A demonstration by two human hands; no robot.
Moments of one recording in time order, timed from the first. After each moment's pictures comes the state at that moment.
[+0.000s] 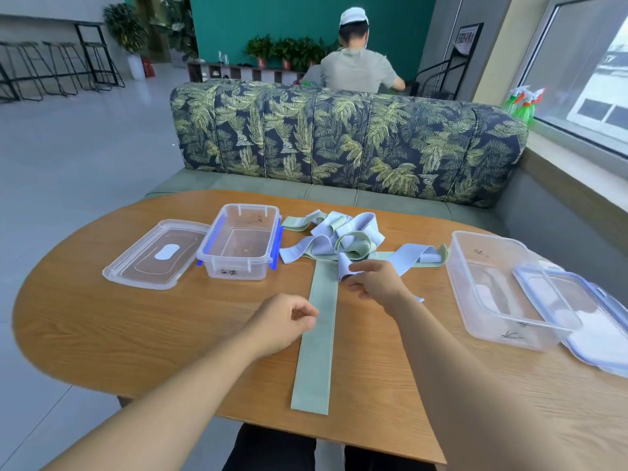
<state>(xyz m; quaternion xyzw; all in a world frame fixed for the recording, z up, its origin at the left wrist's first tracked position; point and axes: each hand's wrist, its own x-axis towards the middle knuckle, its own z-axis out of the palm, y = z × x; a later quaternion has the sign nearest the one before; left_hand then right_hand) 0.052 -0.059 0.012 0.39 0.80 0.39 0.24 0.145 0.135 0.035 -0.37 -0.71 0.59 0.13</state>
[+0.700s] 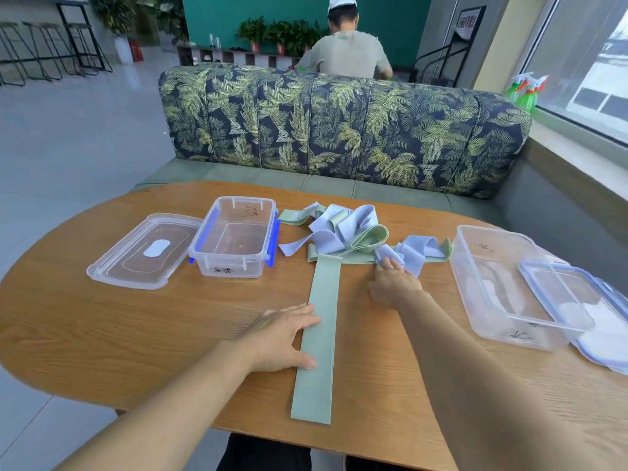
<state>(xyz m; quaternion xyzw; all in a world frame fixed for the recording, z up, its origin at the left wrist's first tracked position) 0.042 -0.060 -0.002 0.55 0.80 0.14 0.22 0.137 0.173 0.011 -0.38 -0.92 0.09 -0.09</state>
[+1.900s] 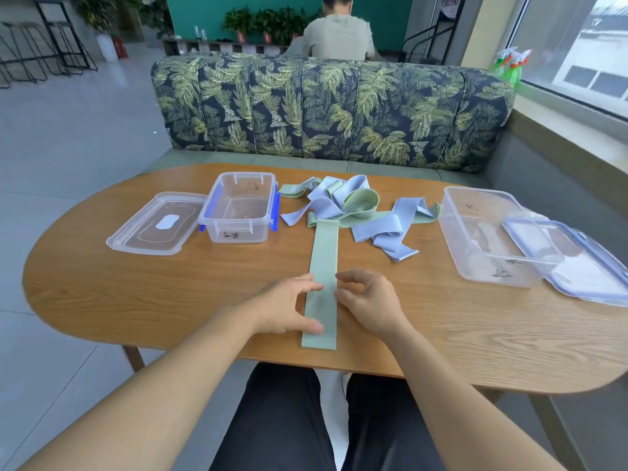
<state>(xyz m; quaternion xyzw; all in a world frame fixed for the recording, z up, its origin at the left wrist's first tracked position) 0.066 -0.093 -0.001 0.51 0.78 0.22 0.29 0.214 0.034 0.001 -0.34 -0.83 0.41 0.18</state>
